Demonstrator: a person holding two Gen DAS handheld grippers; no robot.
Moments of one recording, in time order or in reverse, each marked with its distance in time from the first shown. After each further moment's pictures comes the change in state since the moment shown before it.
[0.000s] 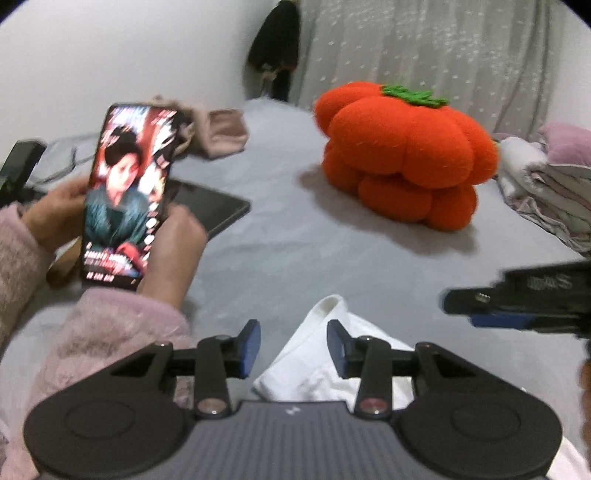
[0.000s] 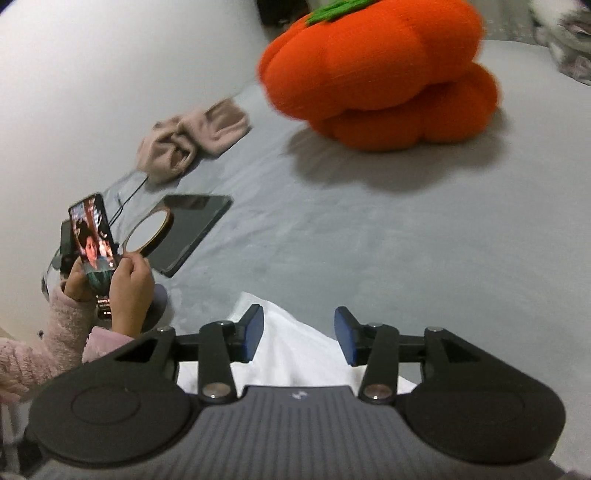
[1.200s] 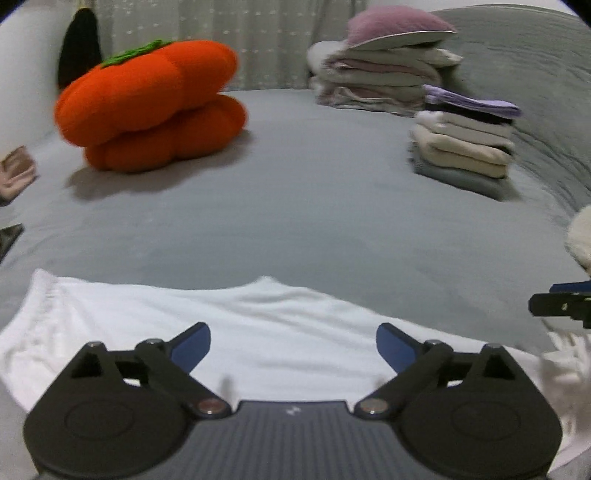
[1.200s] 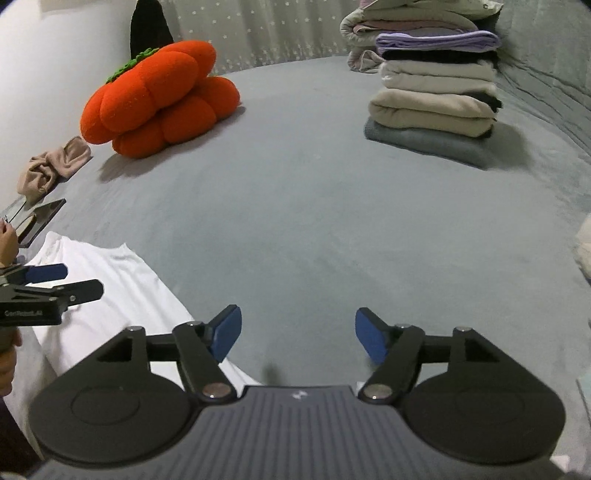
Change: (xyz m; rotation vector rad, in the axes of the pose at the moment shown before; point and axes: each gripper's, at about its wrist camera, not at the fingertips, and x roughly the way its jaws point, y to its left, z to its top) left arm -0.028 -0.195 -0.084 0.428 0.134 -0.375; right arm -0.203 -0.189 -0.153 0.102 -0.114 -0.401
